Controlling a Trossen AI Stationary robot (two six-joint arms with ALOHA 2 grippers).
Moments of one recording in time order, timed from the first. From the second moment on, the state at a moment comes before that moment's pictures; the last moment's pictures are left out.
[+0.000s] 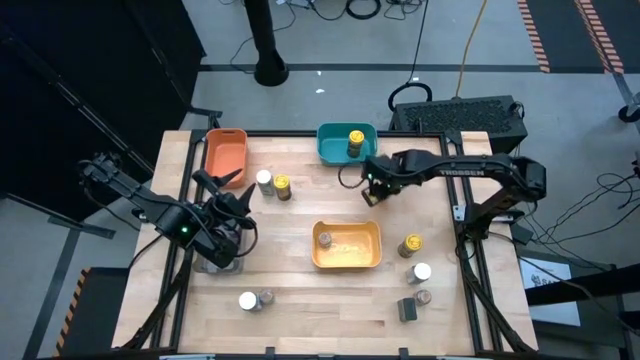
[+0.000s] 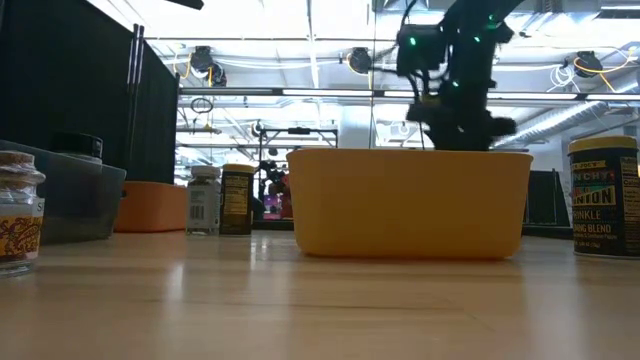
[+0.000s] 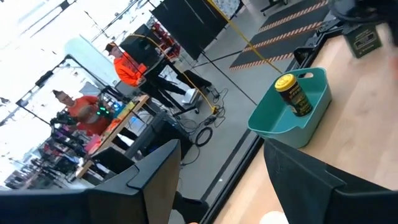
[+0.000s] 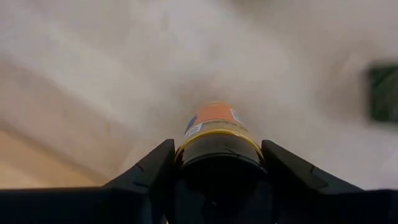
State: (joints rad) left arm -0.53 1.22 1.15 -1.17 -1.39 -0.57; right arm -0.27 1.52 1.10 -0.94 0.19 0.75
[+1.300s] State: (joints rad) left arm -0.25 1.47 1.01 -0.01 -0.74 0.32; right arm 0.19 1.51 1.25 -0.24 0.48 0.34
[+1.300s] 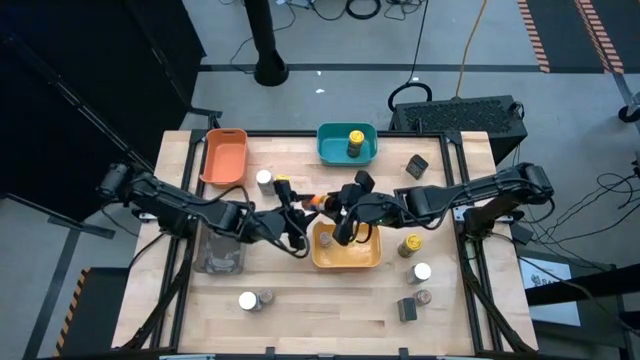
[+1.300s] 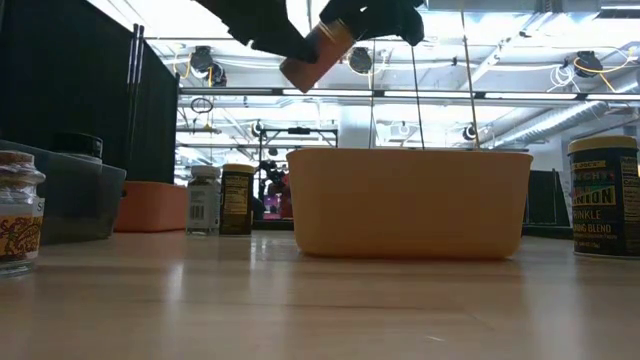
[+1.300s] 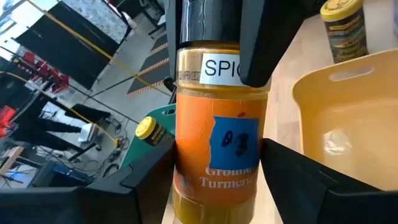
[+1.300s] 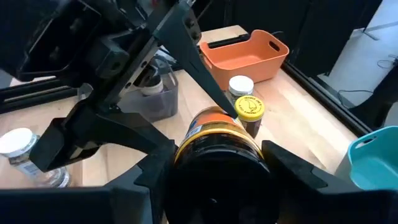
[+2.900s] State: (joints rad) left arm -0.28 1.46 0.83 0.47 -0.33 0.27; right arm 0.44 1.23 0.93 0.18 0.68 -0.14
